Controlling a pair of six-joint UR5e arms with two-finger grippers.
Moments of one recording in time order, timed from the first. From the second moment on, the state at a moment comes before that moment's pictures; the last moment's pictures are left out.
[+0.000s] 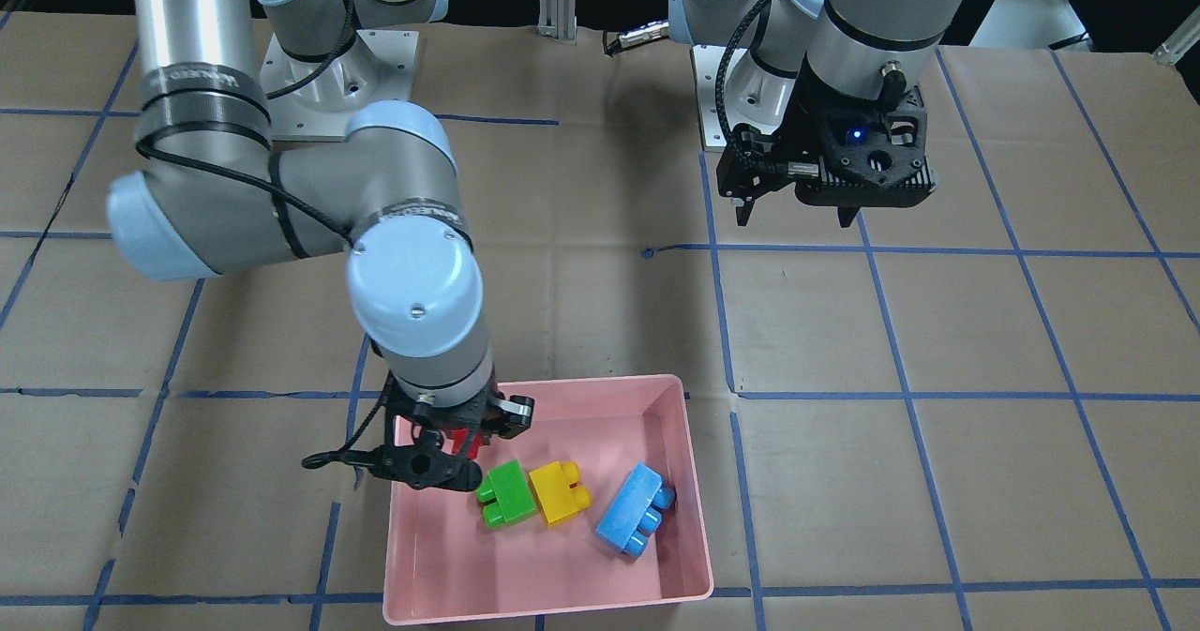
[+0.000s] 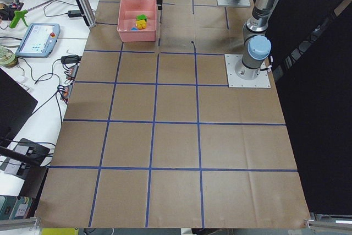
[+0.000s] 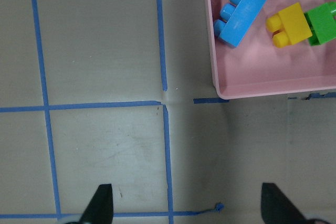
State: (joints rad) left arm -1.63 -1.63 -1.50 -1.59 1.61 -0.04; right arm 1.84 -0.98 1.28 -1.87 -1.58 0.44
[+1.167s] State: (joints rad) left arm -1.60 -1.61 -1.52 -1.58 1.61 -0.04; right arm 1.76 -0.98 1.18 -1.81 -1.58 0.34
